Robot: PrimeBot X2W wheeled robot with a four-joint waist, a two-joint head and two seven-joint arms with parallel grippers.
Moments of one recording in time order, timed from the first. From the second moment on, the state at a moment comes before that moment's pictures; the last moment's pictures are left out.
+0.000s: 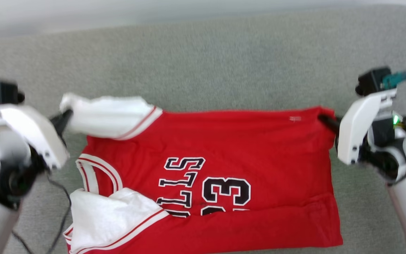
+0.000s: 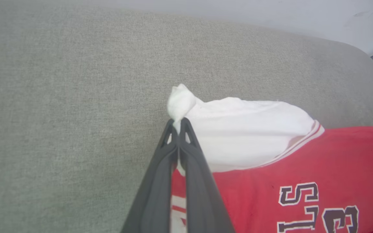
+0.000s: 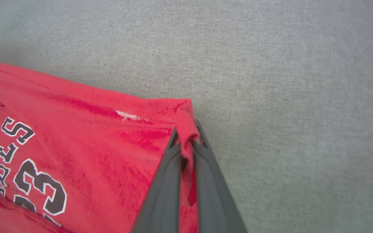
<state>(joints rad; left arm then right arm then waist) -0.54 0.70 -0.41 0.23 -1.05 0.09 0.36 -0.61 -0.34 0.27 0.38 0.60 0.13 0.65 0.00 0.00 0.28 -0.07</state>
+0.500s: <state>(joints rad) -0.04 0.68 -0.36 0.08 -1.15 0.20 0.22 -0.27 -0.32 0.19 0.30 0.61 0.13 0.58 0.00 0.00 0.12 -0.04</state>
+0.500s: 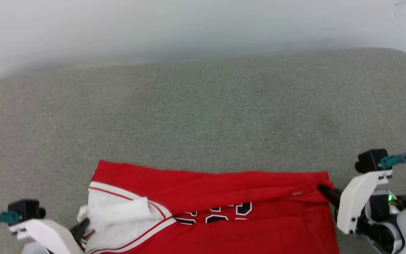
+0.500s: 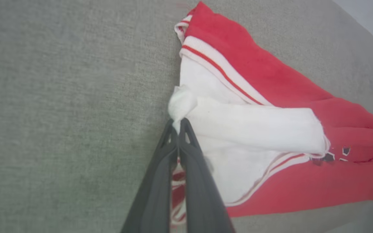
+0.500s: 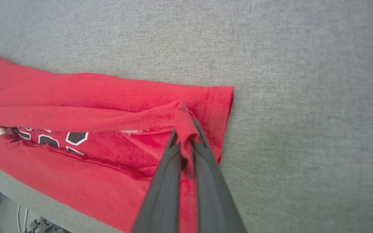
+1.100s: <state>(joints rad) 0.06 0.59 -0.40 0.11 -1.10 0.18 0.06 0.00 -0.25 0.15 0.19 0.57 0.13 0.45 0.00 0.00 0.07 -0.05</state>
